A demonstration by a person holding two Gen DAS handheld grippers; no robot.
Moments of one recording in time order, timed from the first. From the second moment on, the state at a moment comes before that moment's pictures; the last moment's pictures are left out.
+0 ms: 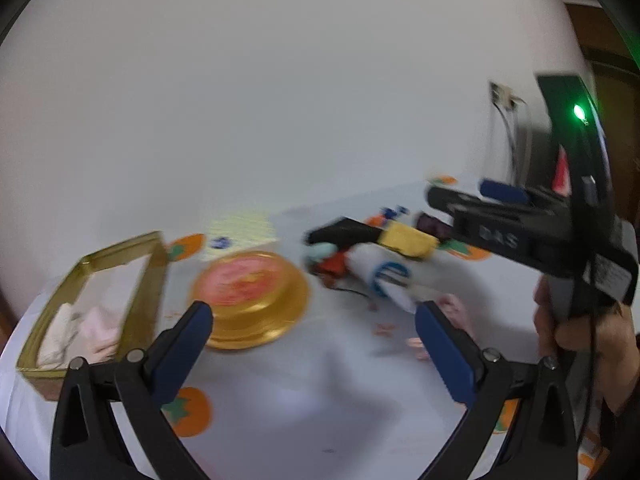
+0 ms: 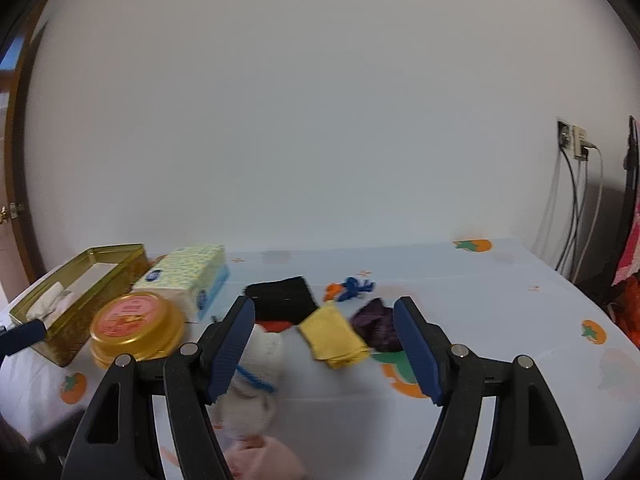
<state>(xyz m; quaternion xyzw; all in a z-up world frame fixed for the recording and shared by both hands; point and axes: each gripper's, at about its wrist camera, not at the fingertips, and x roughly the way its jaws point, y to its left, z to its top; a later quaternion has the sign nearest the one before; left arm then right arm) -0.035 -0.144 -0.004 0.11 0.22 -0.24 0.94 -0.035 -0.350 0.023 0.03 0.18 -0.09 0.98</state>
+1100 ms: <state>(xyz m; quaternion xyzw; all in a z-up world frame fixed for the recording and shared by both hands) -0.034 -0.171 -0.026 0.08 0.36 -0.39 0.84 -0.030 -0.406 0.009 0.17 0.23 -0.08 0.95</state>
